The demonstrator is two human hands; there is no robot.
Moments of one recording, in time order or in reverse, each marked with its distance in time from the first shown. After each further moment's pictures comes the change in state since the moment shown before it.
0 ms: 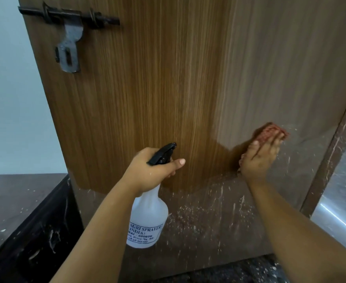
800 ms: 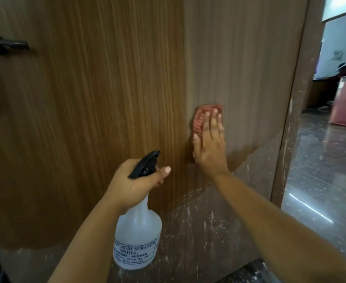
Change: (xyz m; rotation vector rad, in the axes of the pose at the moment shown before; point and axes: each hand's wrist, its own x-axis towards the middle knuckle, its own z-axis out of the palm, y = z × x) left_hand 0.052 0.039 0.058 -0.084 -0.017 0.047; right_hand 0.056 -0.043 -0.005 -0.128 -0.093 -0.516
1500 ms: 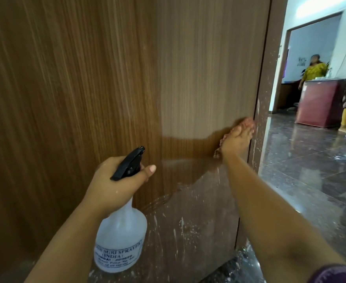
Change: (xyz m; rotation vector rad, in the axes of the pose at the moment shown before) left_hand 0.026 0.010 0.051 0.038 -0.007 0.101; right_hand 0.032 0.156 -0.037 0.177 0.201 0.962
